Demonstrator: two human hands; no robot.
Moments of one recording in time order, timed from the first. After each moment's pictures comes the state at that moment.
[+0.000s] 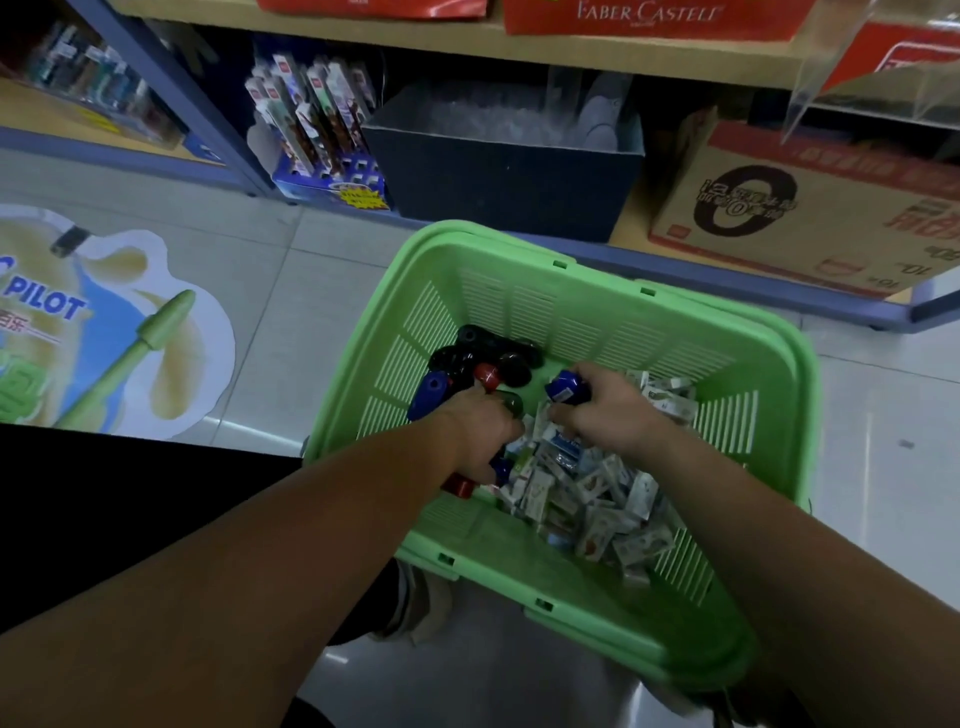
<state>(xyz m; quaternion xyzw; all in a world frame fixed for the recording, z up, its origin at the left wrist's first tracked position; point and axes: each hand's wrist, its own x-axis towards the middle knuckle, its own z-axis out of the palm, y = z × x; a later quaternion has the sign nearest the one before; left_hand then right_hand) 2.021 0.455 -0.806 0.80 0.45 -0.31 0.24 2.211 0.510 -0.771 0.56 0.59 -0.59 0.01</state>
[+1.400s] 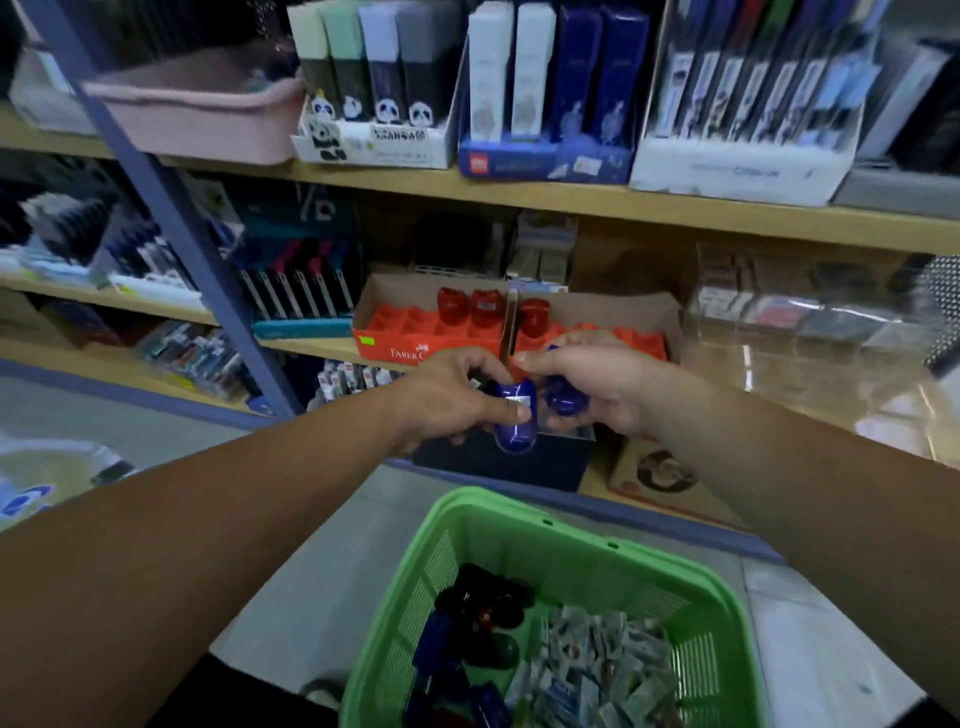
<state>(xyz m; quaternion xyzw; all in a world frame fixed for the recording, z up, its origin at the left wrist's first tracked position) 1.947 0.567 -0.496 0.51 0.65 0.30 0.47 2.123 0.641 -0.481 0.53 0.54 -0.64 -0.17</state>
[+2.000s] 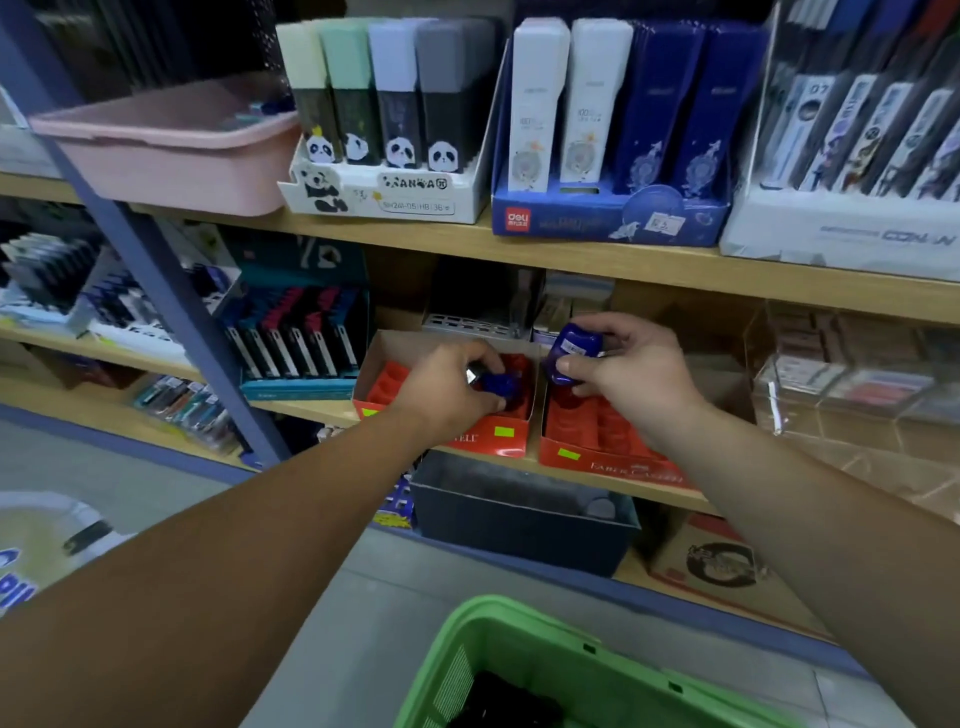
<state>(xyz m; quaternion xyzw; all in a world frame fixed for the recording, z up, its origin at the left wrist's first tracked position) 1.882 0.685 -0.526 0.59 0.71 0.32 0.24 2.086 0.738 -0.504 0.46 0.62 -0.48 -0.41</state>
